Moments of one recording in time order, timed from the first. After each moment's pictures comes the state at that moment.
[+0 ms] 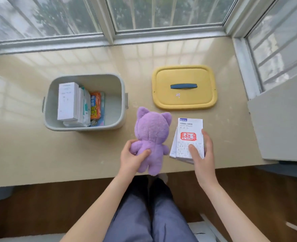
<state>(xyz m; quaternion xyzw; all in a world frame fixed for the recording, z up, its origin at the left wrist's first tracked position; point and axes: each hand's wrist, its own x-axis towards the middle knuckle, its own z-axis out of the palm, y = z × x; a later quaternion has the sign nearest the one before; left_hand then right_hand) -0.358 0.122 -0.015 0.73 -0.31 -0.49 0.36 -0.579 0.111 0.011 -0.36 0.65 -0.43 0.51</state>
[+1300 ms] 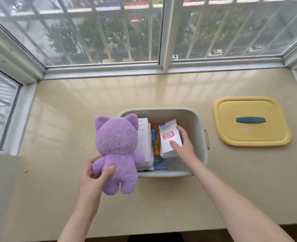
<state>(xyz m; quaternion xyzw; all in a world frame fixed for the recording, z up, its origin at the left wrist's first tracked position) 0.036 0.071 -0.005 0.71 -0.21 -0.49 0.47 -0.231 -0.063 -0.091 -0.48 0.64 -0.25 0.54</state>
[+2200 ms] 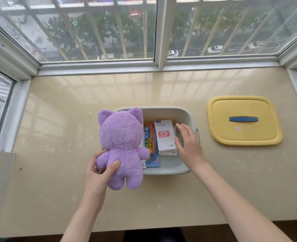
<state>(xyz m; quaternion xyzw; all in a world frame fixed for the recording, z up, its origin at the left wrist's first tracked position) -0.006 0.056 0.006 0.68 -0.19 -0.50 0.50 -0.274 -0.068 -0.076 -0.73 0.61 -0.19 0.25</state>
